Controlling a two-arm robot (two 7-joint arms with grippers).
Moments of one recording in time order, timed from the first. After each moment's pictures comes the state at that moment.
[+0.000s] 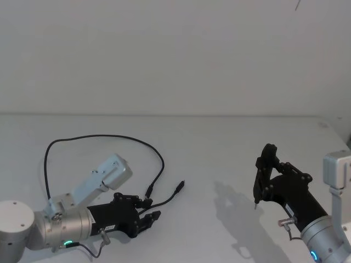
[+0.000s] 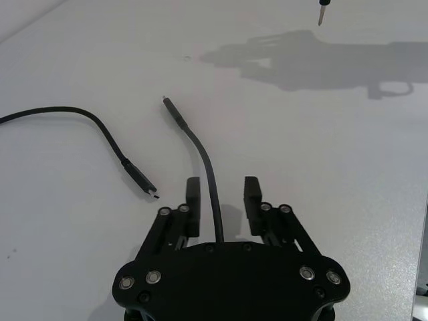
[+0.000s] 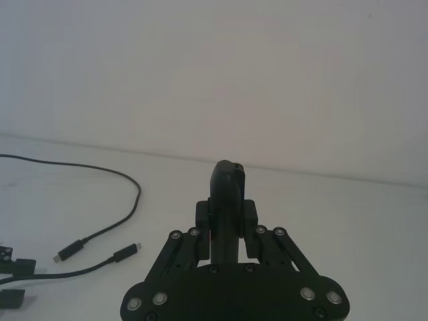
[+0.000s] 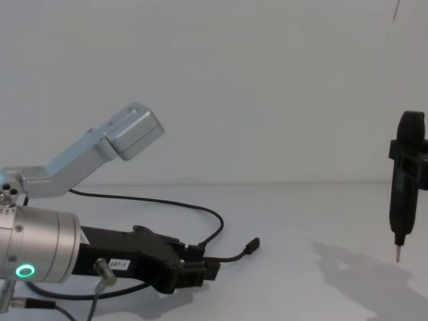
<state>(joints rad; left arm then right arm) -0.46 0.50 0.62 -1.42 -0.34 0.21 -0.62 -0.01 0.34 -0.23 -1.77 0.29 0.03 0.07</state>
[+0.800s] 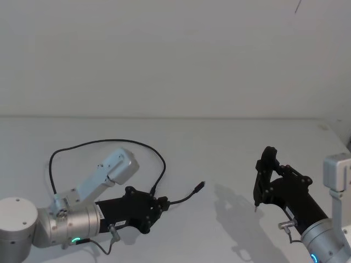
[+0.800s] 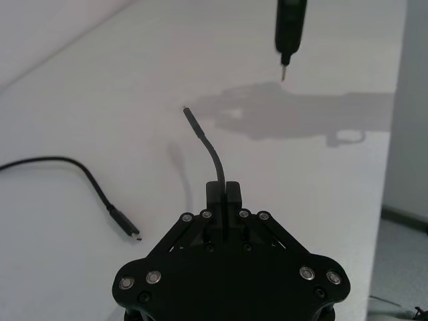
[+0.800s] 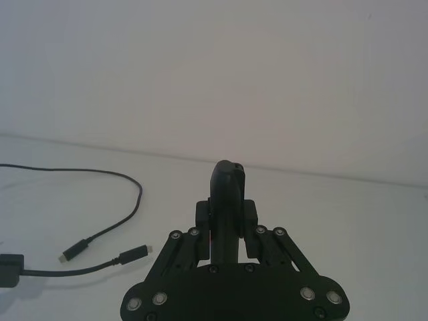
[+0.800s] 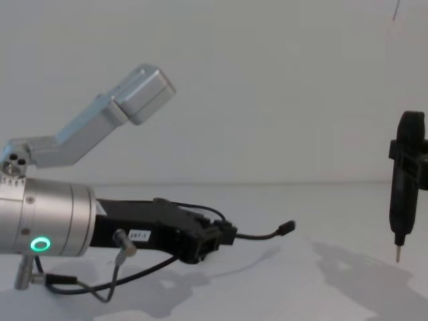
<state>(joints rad) -0.45 0.49 0.61 -1.49 -0.38 0.20 -0.63 -0.01 0.34 -0.23 -1.77 0.29 0.03 0.07</state>
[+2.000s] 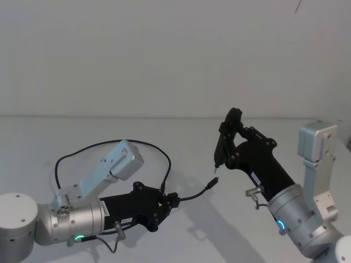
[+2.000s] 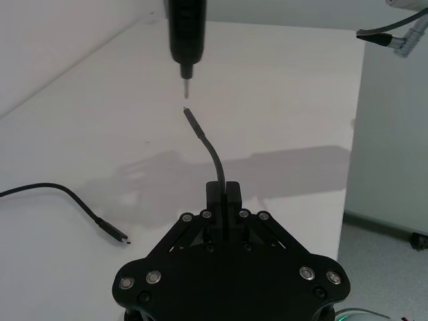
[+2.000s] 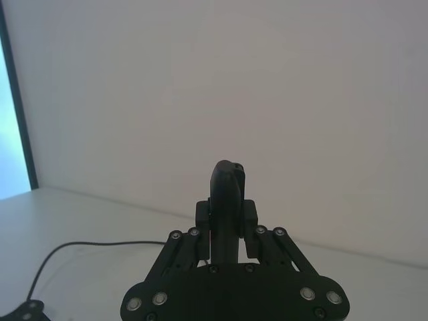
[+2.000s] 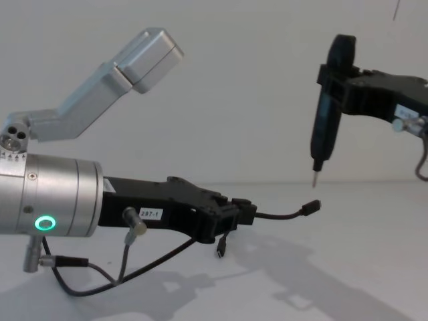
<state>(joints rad) -0.45 0.50 0.61 -1.56 -0.42 0.20 -0.65 0.13 0.25 -0.29 -1.70 0.30 -0.06 0.18</state>
